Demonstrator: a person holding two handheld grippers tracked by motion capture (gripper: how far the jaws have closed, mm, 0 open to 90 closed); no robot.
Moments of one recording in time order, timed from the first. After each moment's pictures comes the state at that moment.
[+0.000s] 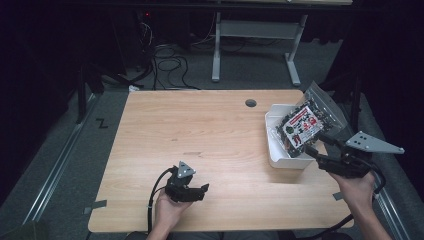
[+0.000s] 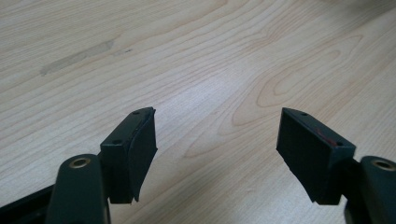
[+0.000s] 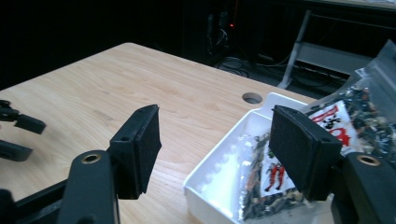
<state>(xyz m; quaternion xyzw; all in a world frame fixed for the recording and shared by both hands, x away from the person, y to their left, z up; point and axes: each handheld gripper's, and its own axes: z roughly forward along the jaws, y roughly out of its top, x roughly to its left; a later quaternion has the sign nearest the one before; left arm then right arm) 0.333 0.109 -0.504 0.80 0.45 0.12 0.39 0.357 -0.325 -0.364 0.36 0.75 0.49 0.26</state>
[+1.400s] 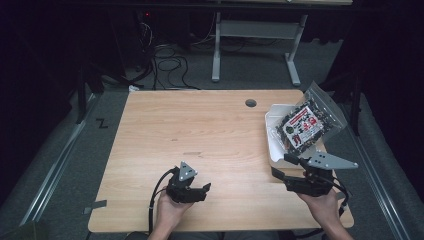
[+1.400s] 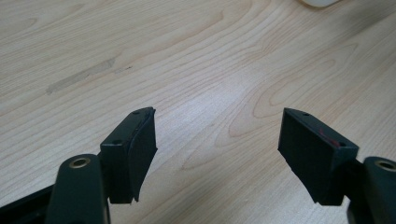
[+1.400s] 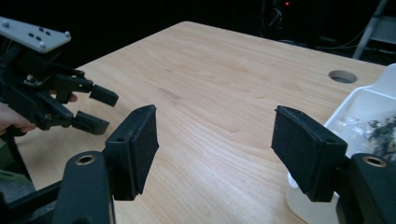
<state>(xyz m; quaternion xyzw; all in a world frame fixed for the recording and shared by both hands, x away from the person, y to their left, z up) 0.329 0.105 -0.501 0.79 0.43 0.15 0.40 0.335 -0.261 -0.410 0.33 0.78 0.50 0.17</state>
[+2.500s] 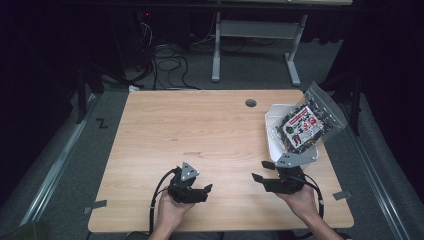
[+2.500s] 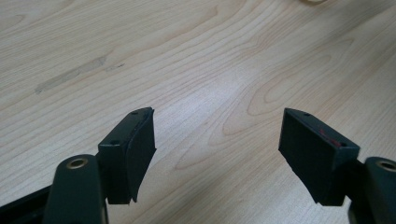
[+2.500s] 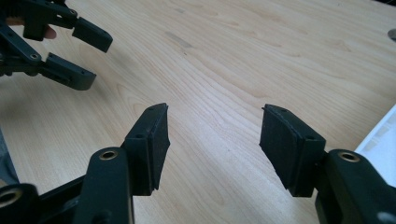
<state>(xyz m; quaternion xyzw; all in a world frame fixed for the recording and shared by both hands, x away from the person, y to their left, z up) 0.330 0.101 -0.501 0.80 0.43 0.14 0.39 0.359 -0.215 -0.449 0.30 0.85 0.42 0.14</state>
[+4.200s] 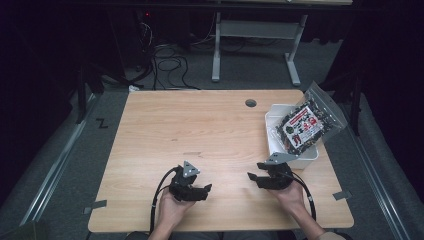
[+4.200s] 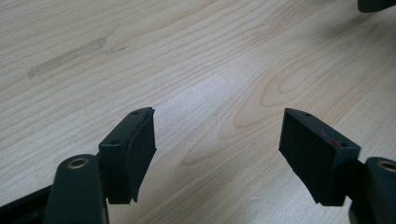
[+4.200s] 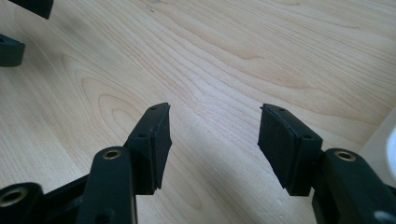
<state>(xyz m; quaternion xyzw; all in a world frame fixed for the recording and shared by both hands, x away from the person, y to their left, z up) 0.339 0.100 -0.511 0.81 0.44 0.12 0.37 0.388 -0.207 -0.498 0.34 0.85 0.37 0.13</state>
